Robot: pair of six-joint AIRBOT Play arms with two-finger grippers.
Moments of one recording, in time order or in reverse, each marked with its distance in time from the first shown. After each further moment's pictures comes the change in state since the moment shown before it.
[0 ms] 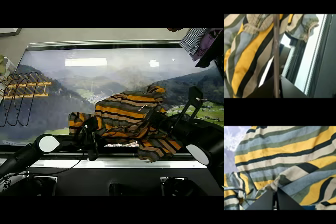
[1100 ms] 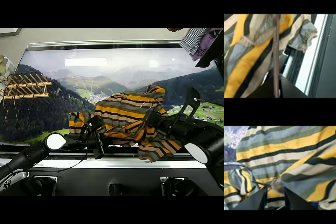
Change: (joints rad) left arm -0.022 -0.078 0.000 -0.161 0.071 0.098; right arm 0.000 -0.013 0.000 0.043 -0.004 -0.001
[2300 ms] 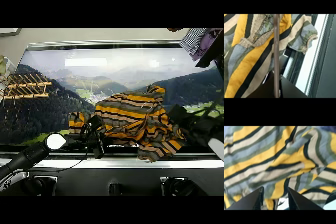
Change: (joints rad) left arm 0.000 0.000 0.000 -0.009 0.005 0.002; right arm -0.006 -0.035 0.249 -0.248 0.435 0.156
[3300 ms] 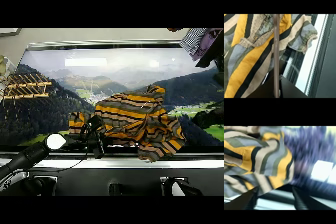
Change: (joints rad) left arm 0.000 0.000 0.000 0.000 -0.002 0.000; right arm -0.893 -0.203 0.092 0.554 0.098 -1.818
